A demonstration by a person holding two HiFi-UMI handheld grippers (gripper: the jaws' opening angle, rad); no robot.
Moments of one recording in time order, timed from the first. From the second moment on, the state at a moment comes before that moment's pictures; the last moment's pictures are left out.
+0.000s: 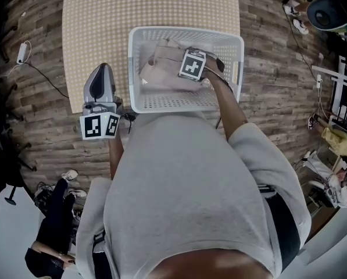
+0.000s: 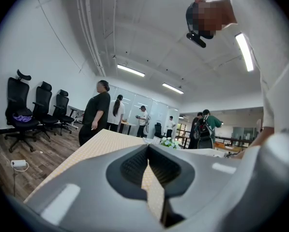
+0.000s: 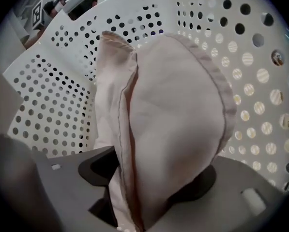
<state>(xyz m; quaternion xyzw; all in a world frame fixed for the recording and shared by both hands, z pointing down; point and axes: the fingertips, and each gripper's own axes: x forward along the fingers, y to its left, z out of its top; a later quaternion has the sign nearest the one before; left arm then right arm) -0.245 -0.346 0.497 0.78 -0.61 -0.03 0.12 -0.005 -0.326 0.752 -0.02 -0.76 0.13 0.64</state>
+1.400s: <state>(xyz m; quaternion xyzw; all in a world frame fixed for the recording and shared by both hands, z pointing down) -0.201 -0.300 0.439 0.81 -0.58 -0.06 0.05 -0.003 -0.344 0.637 0.16 -0.84 0.01 0.52</state>
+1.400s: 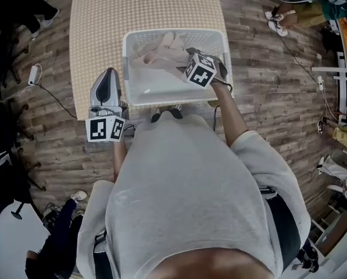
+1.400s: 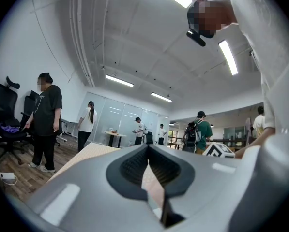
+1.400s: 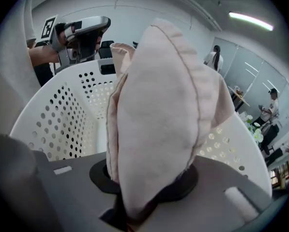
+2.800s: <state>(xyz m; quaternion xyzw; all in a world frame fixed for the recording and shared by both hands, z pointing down) -0.184 -0.242 0.421 0.86 -0.51 -0.07 0.04 0.040 -0.290 0.427 0.48 -0.87 0.12 -0.01</state>
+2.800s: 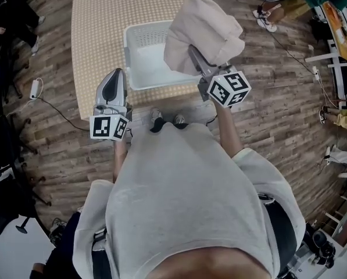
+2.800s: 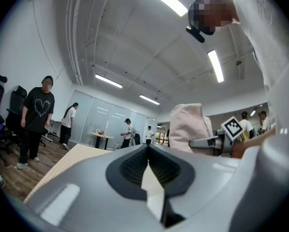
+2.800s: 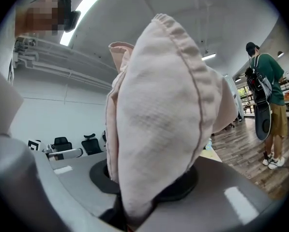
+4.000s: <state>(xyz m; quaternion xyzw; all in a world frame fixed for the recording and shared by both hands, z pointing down) -0.106 0.027 0.409 0.85 -0.52 -0.03 0.00 0.104 -0.006 0.432 0.44 -0.89 0.12 -0.07</state>
